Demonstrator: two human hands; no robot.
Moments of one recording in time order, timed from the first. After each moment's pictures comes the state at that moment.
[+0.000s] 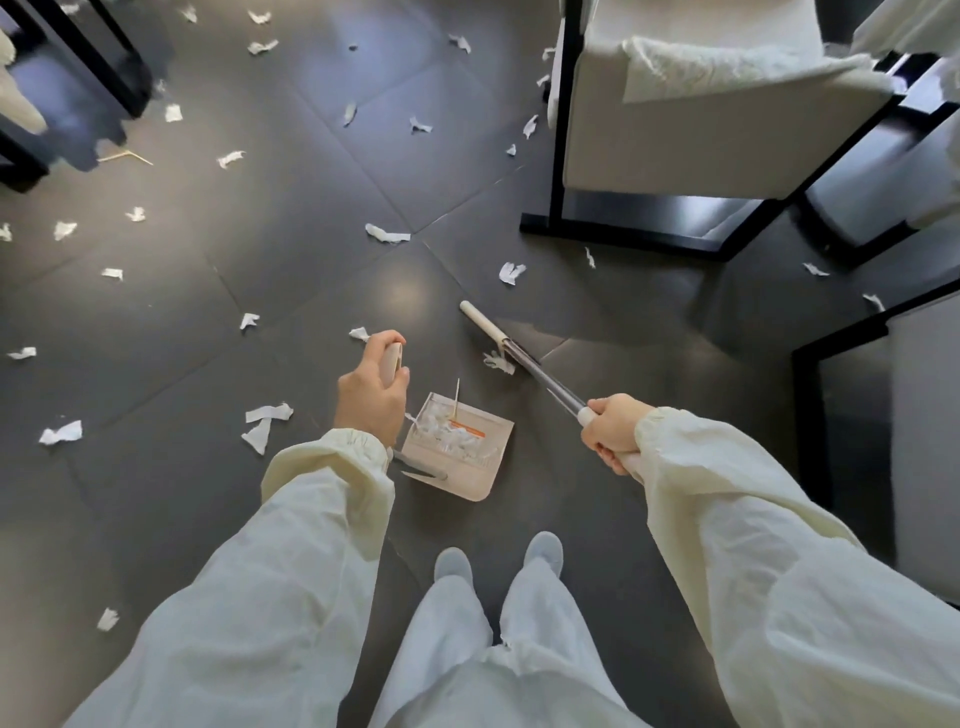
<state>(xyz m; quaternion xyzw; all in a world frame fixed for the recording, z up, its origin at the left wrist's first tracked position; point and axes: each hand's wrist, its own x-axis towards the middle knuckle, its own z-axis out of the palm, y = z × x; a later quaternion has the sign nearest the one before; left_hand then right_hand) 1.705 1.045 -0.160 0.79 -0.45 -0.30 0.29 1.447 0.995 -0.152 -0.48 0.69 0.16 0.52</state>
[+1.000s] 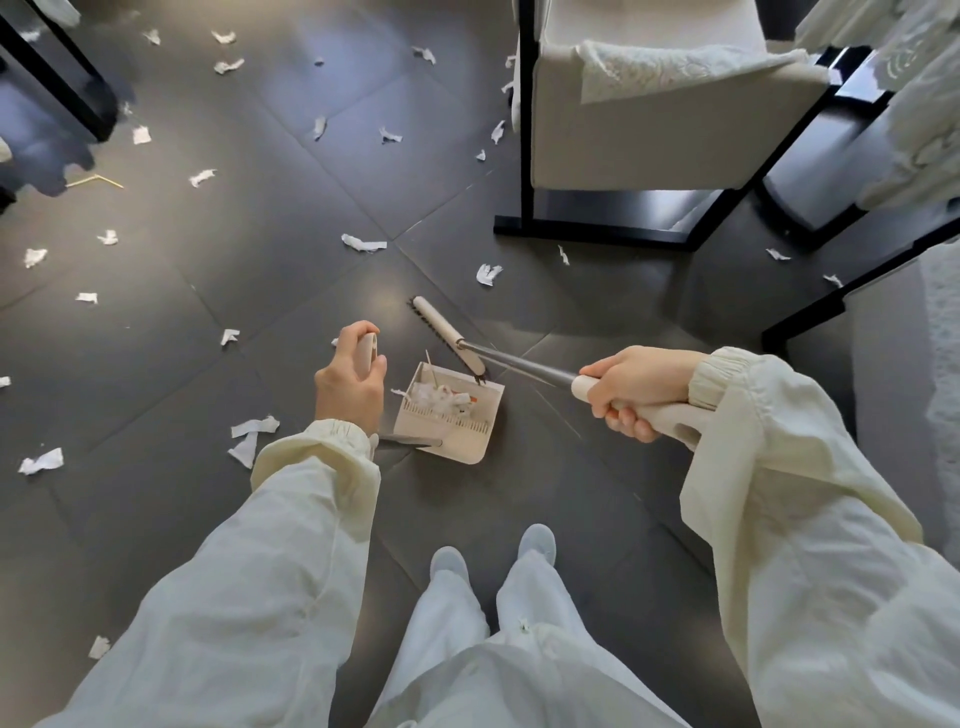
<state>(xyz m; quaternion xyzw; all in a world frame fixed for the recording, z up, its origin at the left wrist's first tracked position) 1.697 1.049 -0.148 0.78 -0.44 -0.29 0.33 1.426 0.993 -0.053 -0.39 0.65 0.11 0.64</state>
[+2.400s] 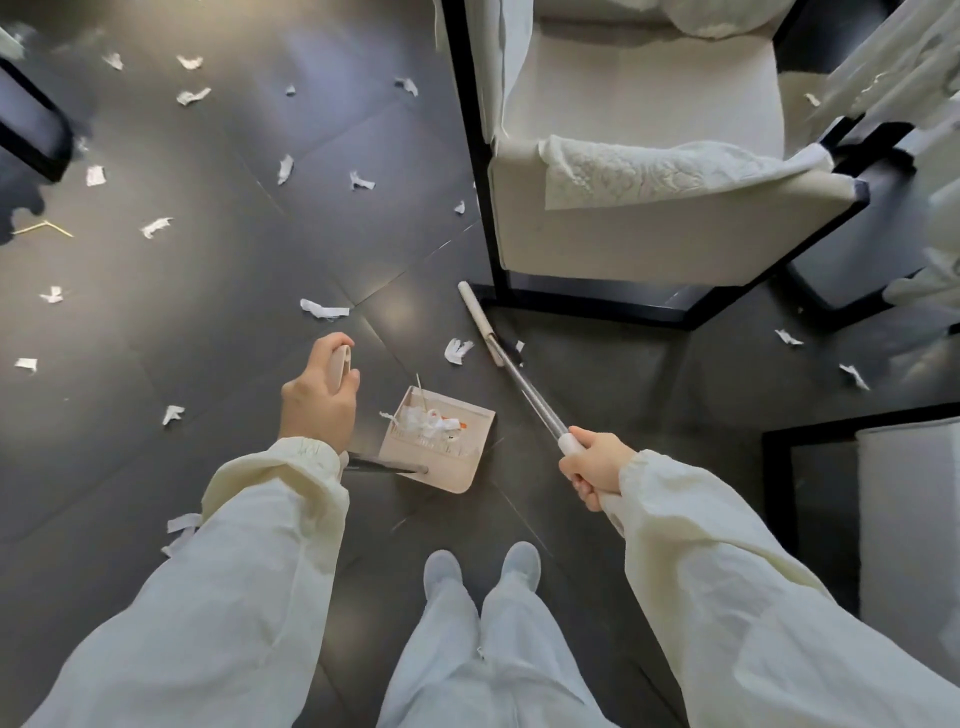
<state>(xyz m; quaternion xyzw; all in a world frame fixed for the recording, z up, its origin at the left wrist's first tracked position) 1.619 0.746 -0.162 0.82 -0.43 -0.27 0.26 1.331 0.727 -0.197 -0.30 0.70 0.03 0.65</state>
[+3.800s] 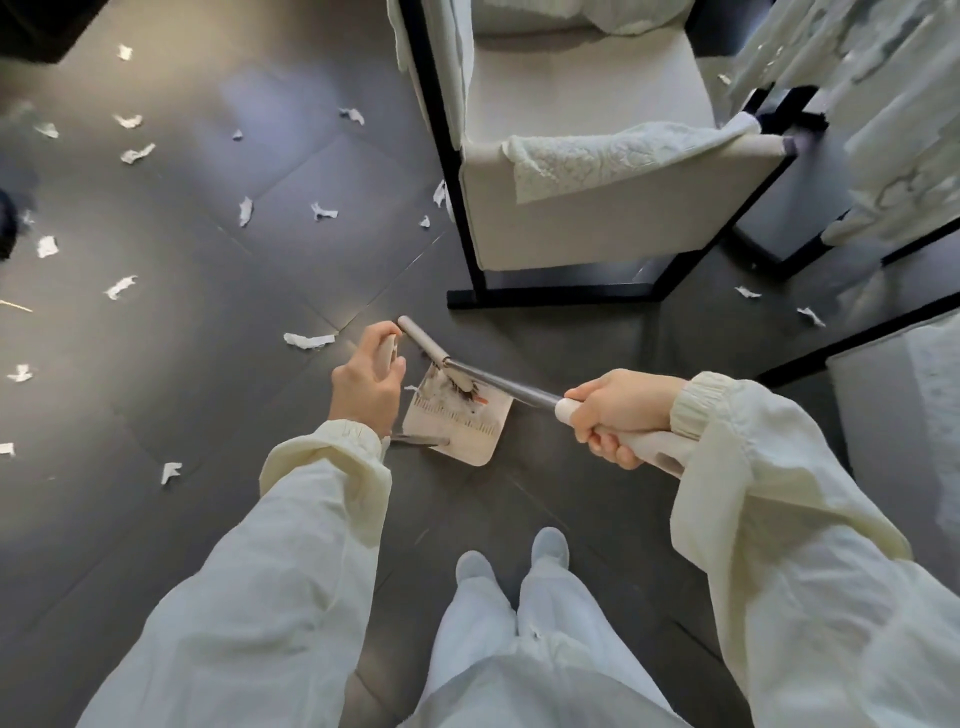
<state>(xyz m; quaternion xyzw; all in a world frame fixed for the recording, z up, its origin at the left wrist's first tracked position) 1.633 0.741 -0.154 0.72 -0.53 -0.33 0.31 1.381 0.740 -0.065 -0.32 0.67 0.09 0.66</state>
